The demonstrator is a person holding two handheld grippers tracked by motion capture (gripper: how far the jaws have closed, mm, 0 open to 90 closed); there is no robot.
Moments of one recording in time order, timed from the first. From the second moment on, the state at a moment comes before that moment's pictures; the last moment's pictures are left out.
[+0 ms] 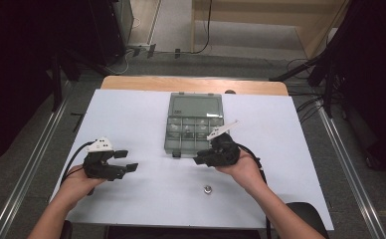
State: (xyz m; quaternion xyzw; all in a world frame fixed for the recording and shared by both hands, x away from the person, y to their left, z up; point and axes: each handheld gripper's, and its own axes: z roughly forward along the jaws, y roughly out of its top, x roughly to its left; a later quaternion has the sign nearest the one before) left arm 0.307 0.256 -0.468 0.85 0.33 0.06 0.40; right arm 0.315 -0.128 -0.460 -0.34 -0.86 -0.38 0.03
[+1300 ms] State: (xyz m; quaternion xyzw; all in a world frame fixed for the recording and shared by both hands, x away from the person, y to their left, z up) left arm 0.307 0.255 -0.469 0.85 0.33 0.06 0.40; right arm 0.398 -0.102 -0.444 -0.39 -0.84 -0.37 -0.02
